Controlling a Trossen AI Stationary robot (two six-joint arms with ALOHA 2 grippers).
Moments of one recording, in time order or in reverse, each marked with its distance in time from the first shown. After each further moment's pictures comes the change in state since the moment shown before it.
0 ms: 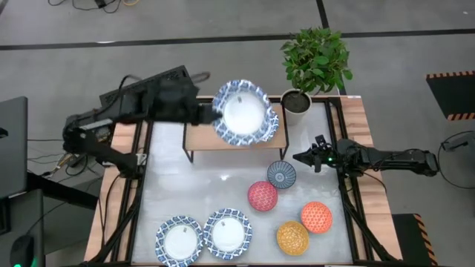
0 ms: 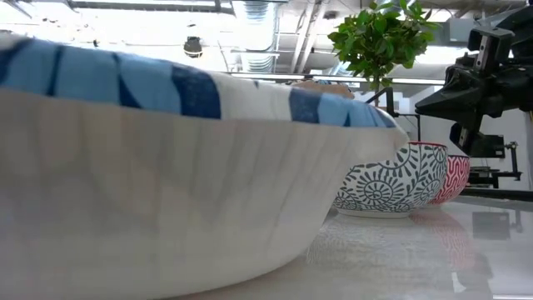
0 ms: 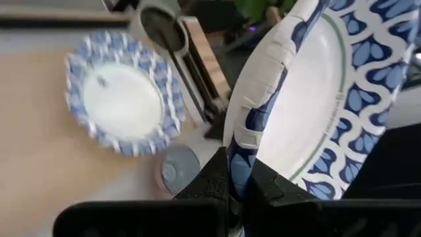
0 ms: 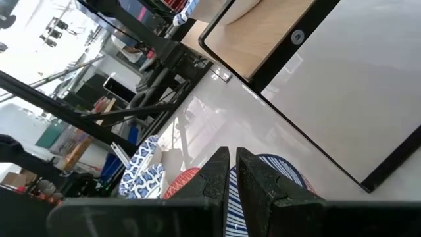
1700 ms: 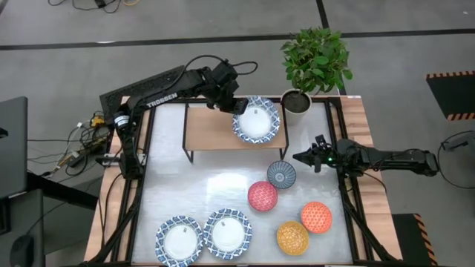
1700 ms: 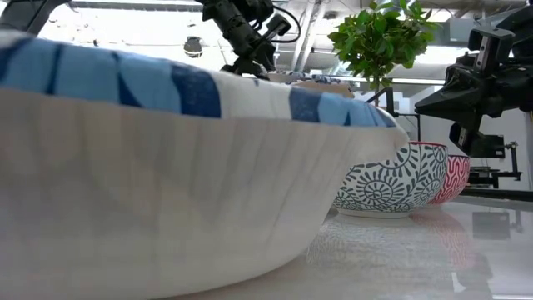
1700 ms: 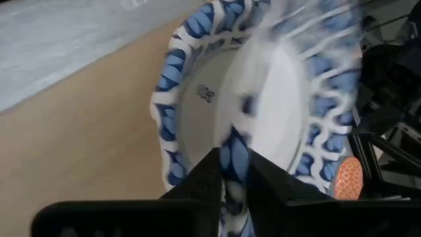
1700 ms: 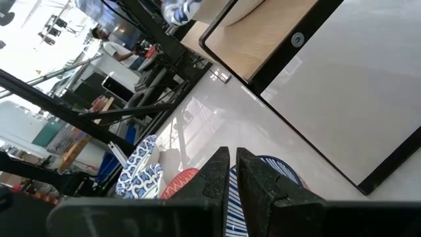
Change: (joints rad) left arm 0.342 0.522 0.218 -0.196 0.392 0.337; right arm 0.000 0.000 0.000 0.000 0.006 -0.016
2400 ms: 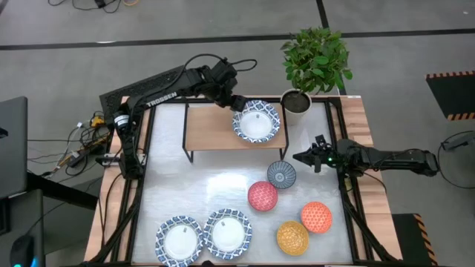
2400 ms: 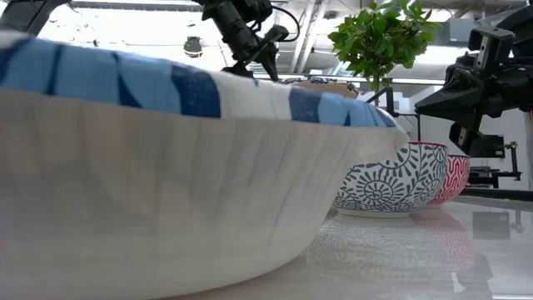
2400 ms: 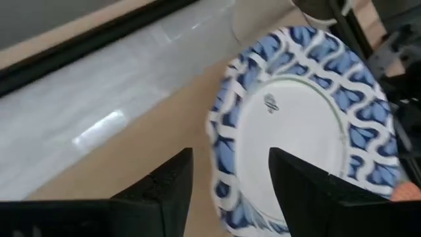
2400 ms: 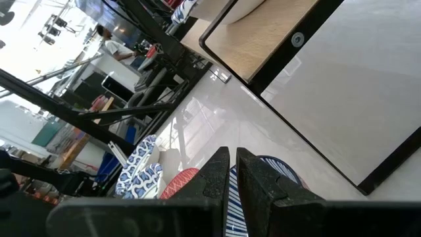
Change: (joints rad) left arm 0.011 0.000 0.000 0.009 -0.157 0.113; right arm 0.000 0.000 0.000 0.000 0.000 -0.002
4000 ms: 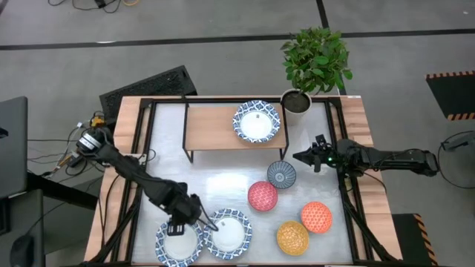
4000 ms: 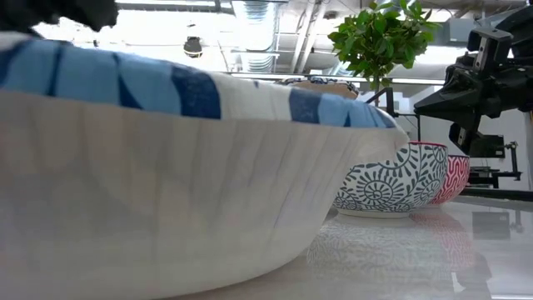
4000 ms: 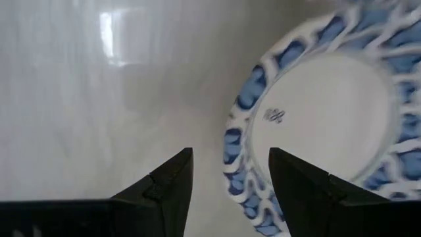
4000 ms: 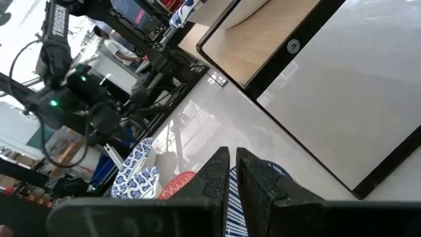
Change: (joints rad) left arm -1.078 -0.310 -0.814 0.018 -0.030 -0.083; right arm 0.000 0.000 0.000 0.002 0.017 -0.007
